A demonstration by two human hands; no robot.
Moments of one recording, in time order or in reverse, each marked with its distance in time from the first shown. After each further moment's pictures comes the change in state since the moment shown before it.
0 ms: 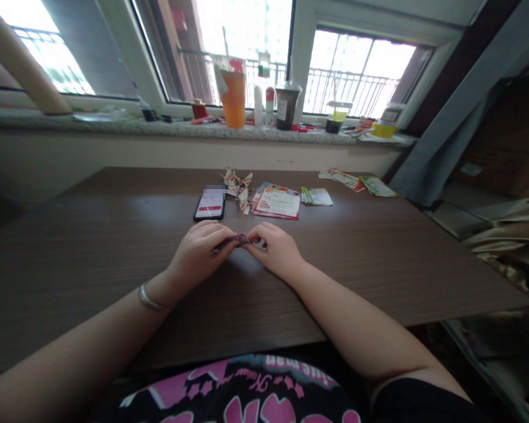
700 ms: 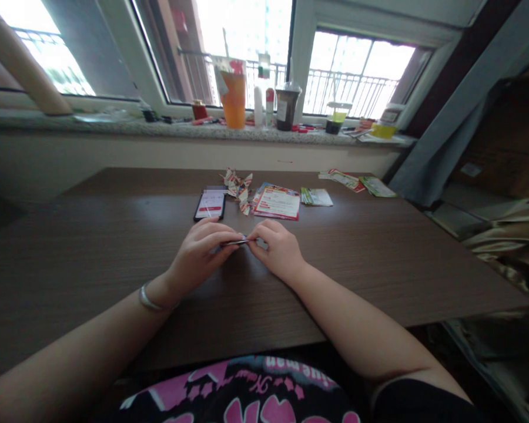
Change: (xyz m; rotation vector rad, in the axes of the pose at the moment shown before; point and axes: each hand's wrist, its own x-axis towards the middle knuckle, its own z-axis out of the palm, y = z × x) left_hand -0.002 0.004 -0.003 -0.162 0.098 0.028; right_hand -0.001 -0.003 -0.004 -0.081 0.109 -0.095
